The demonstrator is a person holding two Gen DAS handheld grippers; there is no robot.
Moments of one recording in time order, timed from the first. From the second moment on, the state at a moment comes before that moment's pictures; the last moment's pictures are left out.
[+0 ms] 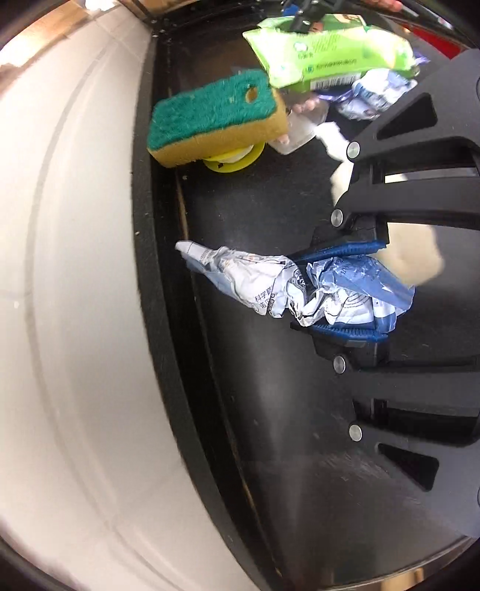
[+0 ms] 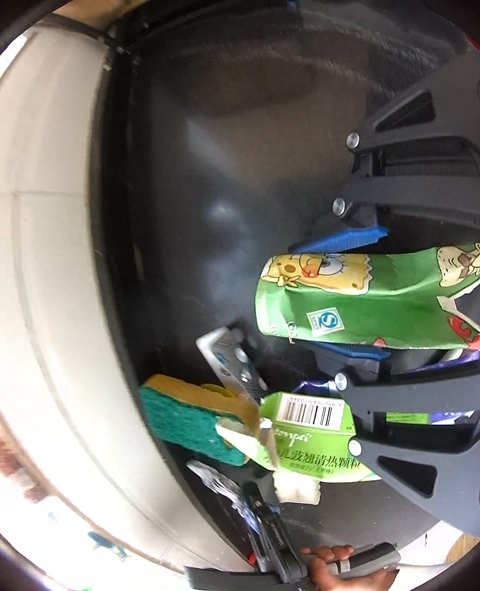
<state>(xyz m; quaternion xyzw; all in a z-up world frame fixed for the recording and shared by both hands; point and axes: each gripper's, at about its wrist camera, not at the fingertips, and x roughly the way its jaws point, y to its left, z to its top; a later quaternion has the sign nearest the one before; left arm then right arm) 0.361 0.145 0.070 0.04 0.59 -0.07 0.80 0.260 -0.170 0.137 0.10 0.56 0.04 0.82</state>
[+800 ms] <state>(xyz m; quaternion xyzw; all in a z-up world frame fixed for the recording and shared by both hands) 0.159 0.189 0.140 -0.08 0.55 0.06 0.83 0.189 -0.118 0.248 0.01 0.44 0.17 0.88</state>
